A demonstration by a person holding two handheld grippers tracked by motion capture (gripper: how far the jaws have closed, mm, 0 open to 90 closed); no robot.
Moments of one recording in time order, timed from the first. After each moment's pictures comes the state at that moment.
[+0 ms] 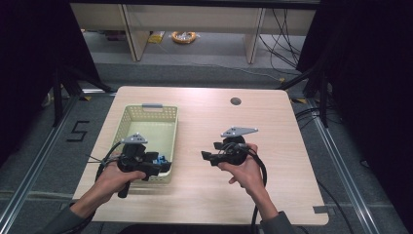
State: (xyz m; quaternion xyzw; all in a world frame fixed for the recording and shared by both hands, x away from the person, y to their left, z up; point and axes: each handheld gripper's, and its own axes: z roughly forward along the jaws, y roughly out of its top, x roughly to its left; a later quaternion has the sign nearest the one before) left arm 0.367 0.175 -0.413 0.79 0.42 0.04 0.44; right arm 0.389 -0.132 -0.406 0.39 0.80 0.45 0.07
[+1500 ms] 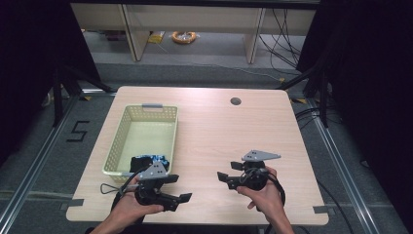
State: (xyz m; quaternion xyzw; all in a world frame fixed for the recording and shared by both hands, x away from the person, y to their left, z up) left arm 0.298 0.122 -0.433 0.81 0.32 0.03 0.48; right arm 0.339 -0.182 -0.437 0.40 0.79 0.46 0.06
